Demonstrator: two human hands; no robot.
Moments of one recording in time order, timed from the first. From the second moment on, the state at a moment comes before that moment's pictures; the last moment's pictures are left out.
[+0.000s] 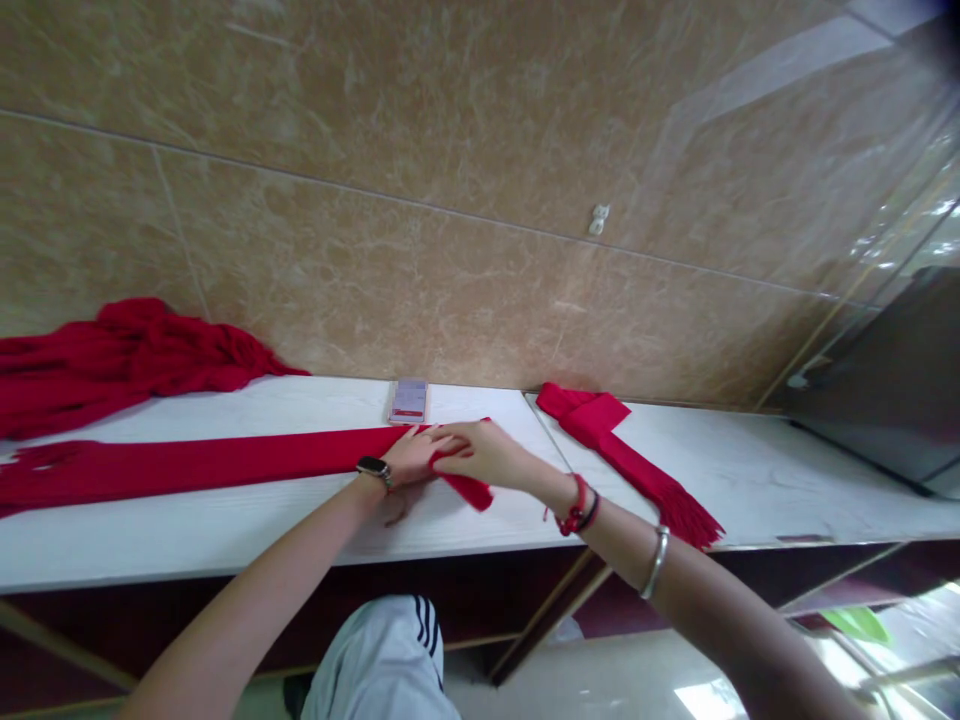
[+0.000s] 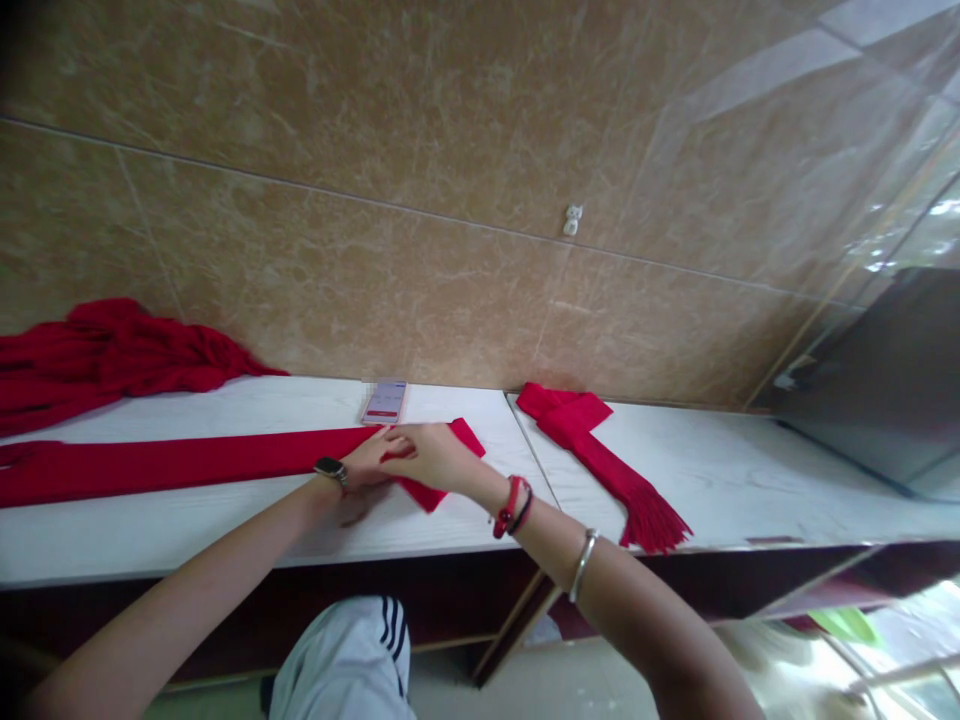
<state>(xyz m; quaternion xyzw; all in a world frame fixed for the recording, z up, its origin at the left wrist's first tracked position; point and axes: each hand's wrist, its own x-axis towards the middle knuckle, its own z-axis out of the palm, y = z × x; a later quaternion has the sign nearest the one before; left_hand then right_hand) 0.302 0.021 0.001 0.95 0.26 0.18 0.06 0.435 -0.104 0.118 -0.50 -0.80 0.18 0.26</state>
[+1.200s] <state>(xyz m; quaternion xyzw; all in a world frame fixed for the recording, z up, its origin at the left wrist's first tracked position) 0.276 0.031 0.029 0.95 0.29 0.15 -0.01 0.560 0.041 0.009 -0.68 -0.58 0.31 0.33</state>
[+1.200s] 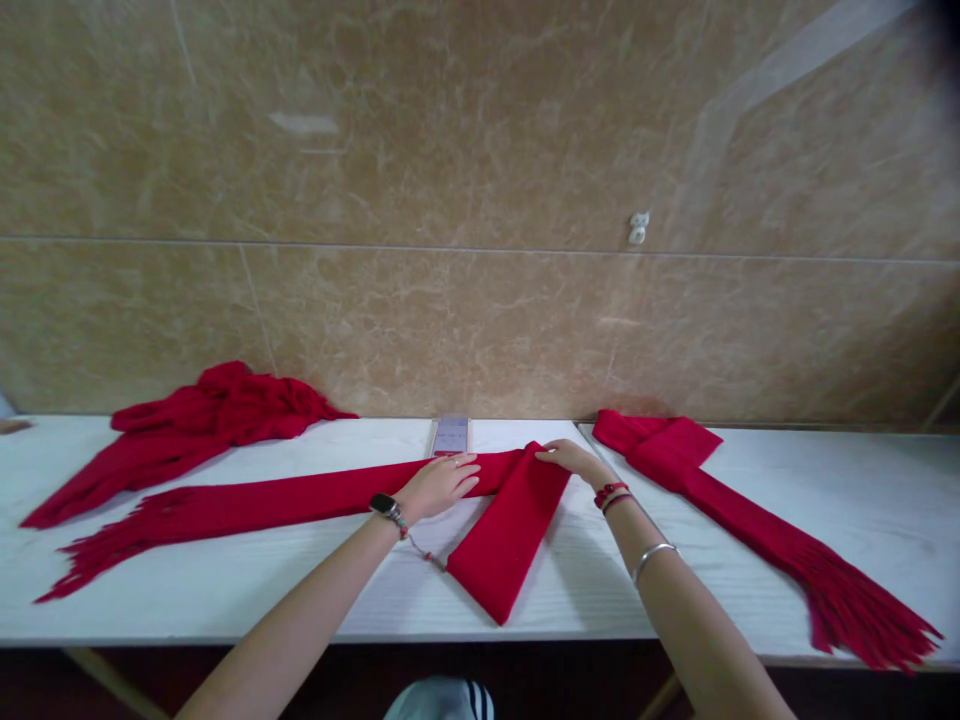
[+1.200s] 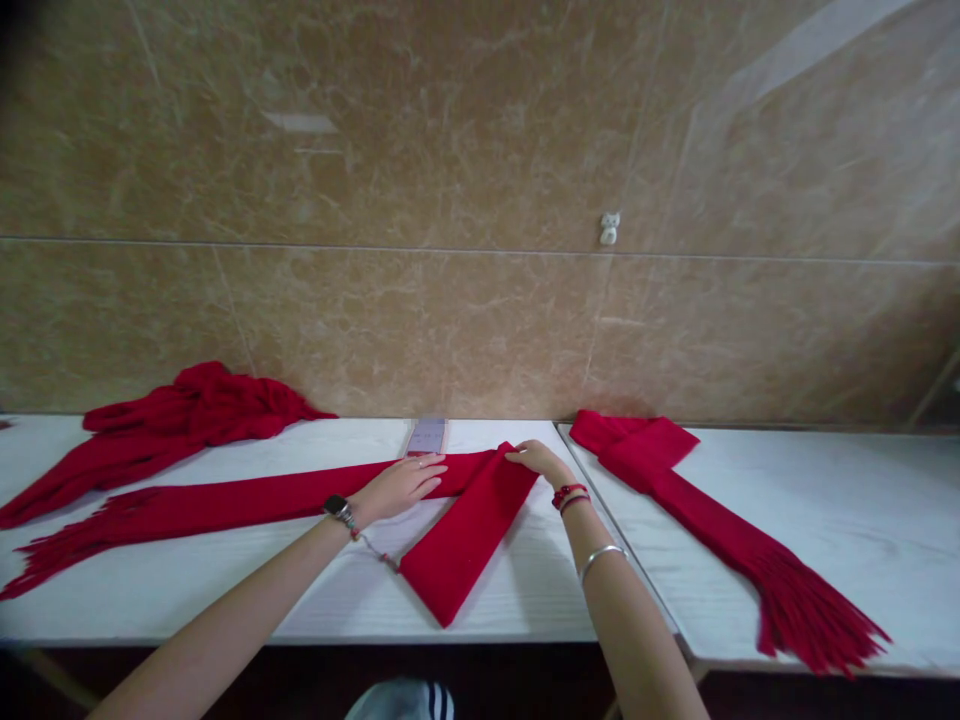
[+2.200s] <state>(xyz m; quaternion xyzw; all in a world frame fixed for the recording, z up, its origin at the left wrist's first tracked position) 0.367 0.034 0.027 0.85 0.42 0.18 0.26 0.569 0.044 0.009 -0.66 -0.66 0.11 0.35</state>
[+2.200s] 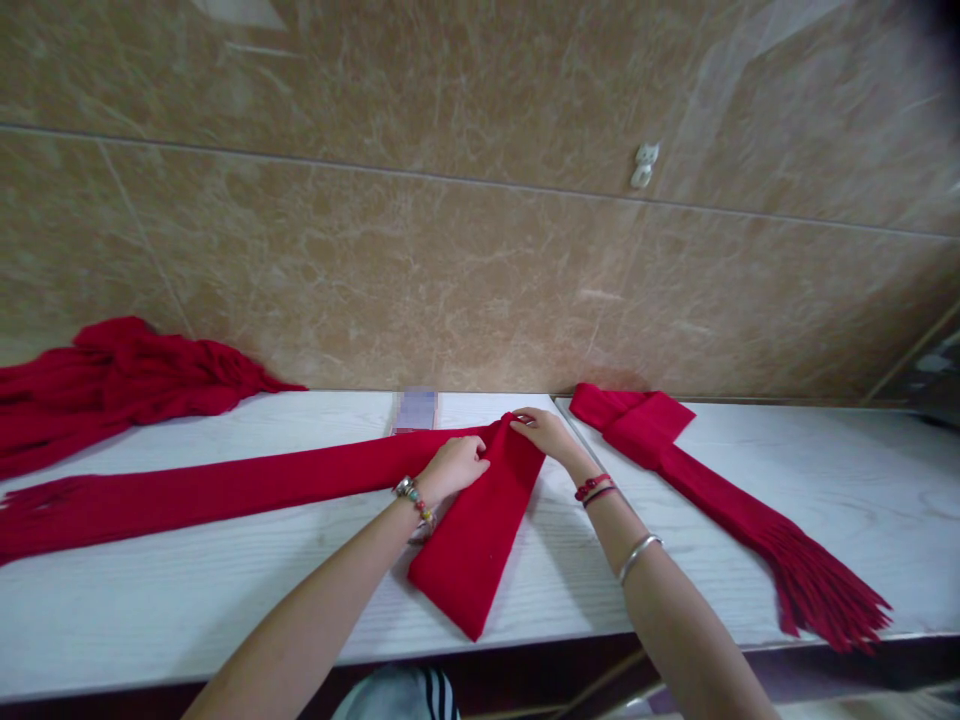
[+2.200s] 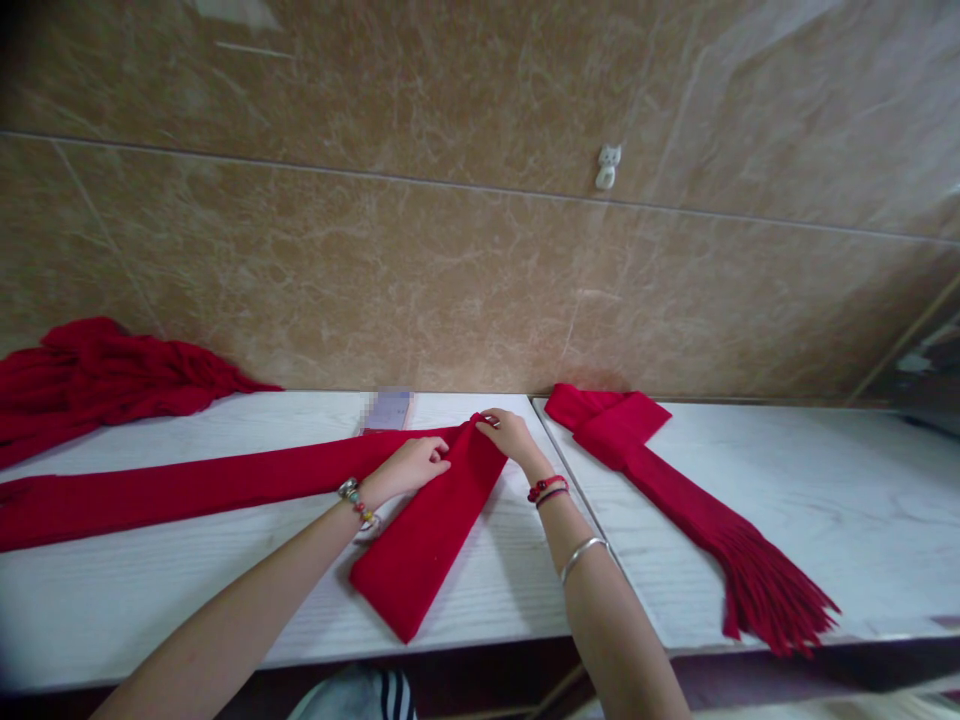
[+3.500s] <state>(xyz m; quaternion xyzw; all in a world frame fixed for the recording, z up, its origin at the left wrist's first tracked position) 0.357 0.045 0.016 0.91 0.37 0.20 0.06 0.574 0.037 0.008 -0.70 -0.58 0.28 0.31</state>
